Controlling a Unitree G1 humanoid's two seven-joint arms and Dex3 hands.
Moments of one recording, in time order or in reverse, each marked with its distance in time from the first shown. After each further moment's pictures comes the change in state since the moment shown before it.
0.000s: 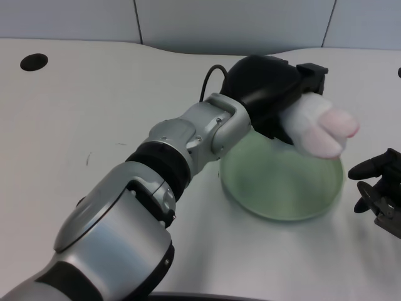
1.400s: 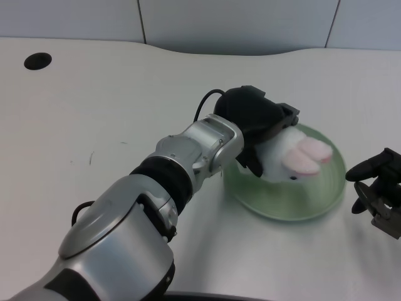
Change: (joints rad) left arm 0.038 -0.011 -0.142 0.028 0.084 0.186 -0.142; right arm 0.007 0.002 0.011 -0.011 0.002 -0.019 0.004
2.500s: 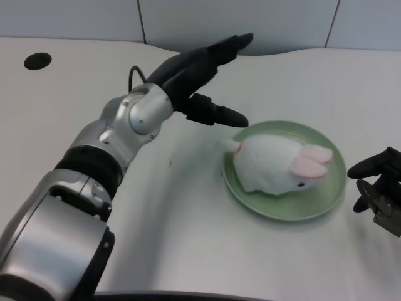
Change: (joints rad) left arm 0.080 0.231 0.428 -0.093 -0.446 -0.250 -0.259; right arm -0.015 -0.007 -0.001 0.007 0.008 0.038 -0.013
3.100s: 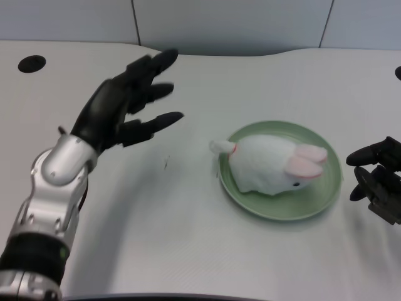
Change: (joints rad) left arm 0.510 0.091 0.309 -0.578 -0.481 0.199 -0.278; right arm -0.068 0.041 -0.023 0.077 0.029 -0.004 -0.022
